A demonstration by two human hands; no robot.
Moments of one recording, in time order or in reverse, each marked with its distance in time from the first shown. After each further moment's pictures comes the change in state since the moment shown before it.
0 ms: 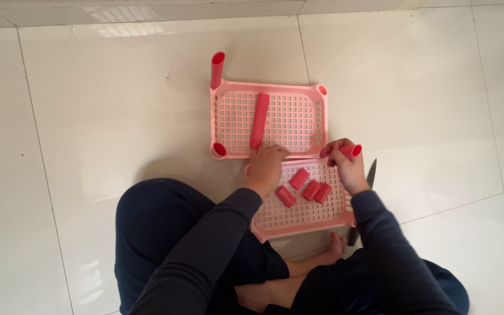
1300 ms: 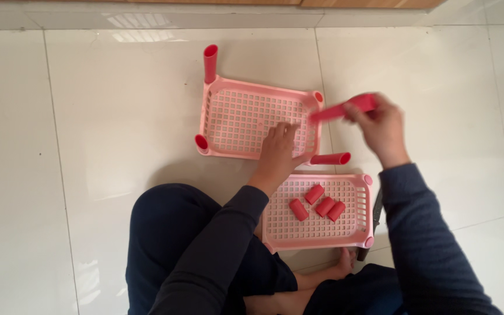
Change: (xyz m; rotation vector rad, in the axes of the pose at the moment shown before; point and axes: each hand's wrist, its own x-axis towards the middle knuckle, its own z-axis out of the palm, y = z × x) left_hand 0.034 0.023 -0.072 -0.164 0.211 0.110; right_hand 0.061 -0.130 0.025 -0.394 0.011 -0.352
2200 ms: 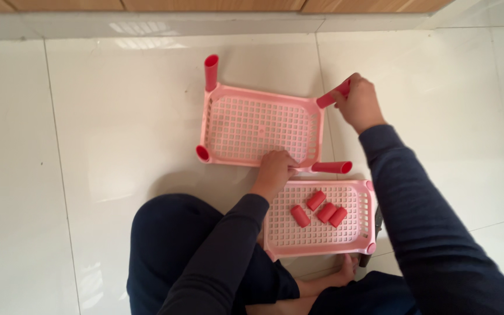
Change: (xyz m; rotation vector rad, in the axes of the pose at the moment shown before) left_hand -0.023 -0.064 0.053 -0.028 -0.139 -0.066; right_hand 0.081 0.035 0.035 -0.413 -0.049 -0.045
